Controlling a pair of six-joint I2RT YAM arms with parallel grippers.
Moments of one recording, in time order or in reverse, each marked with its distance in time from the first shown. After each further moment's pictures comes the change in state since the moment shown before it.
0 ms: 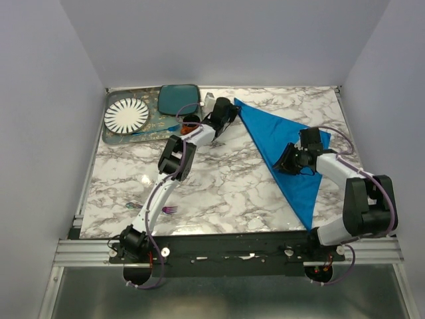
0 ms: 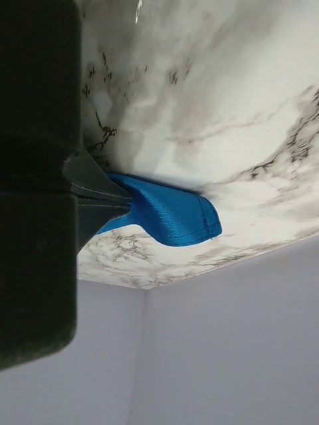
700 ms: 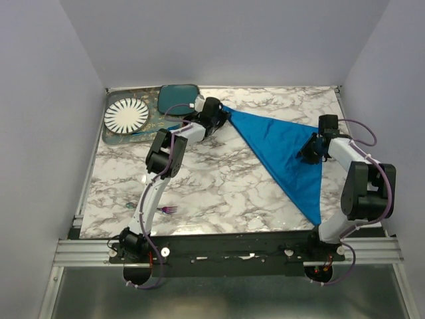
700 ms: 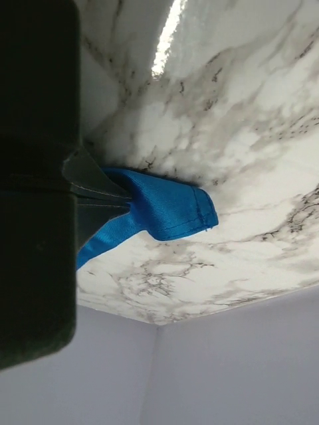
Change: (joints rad) left arm 0.043 -0.247 -0.367 -0.013 0.060 0.048; right arm -0.187 0.094 0.203 -0.172 0.214 0.038
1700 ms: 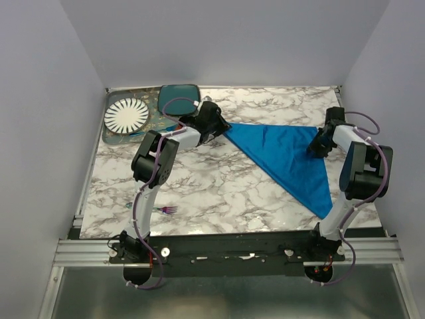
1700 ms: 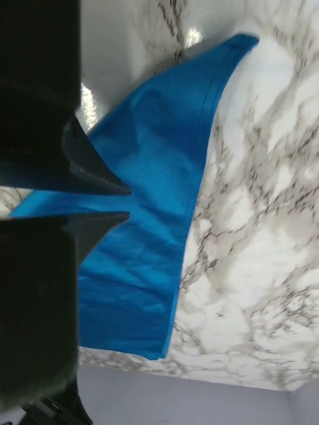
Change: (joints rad) left arm -0.030 -0.330 -0.393 -0.034 0.154 0.354; right arm -0.101 0.261 0.237 -0.071 0.062 -0.164
